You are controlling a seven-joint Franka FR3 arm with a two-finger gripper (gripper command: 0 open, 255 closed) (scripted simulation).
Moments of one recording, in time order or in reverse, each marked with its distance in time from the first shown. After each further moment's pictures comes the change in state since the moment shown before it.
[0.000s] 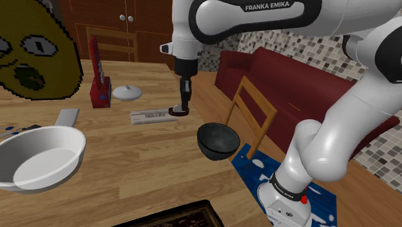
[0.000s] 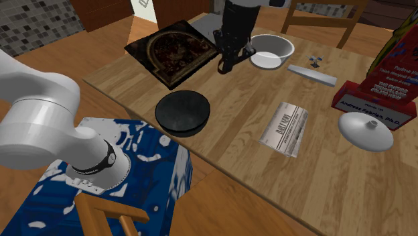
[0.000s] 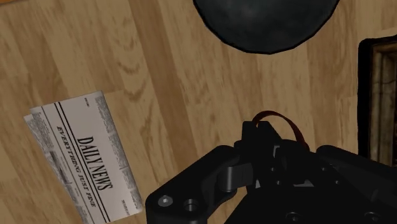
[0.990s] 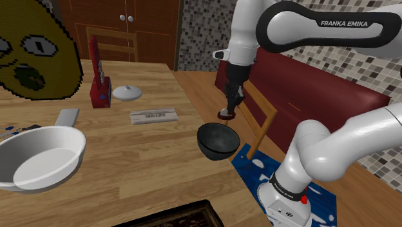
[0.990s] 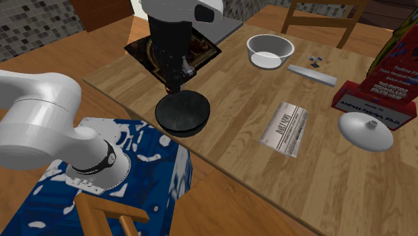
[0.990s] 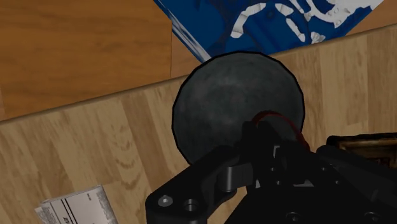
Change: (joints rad) arm -0.042 -0.500 -0.090 -0.401 -0.033 -0.105 -0.118
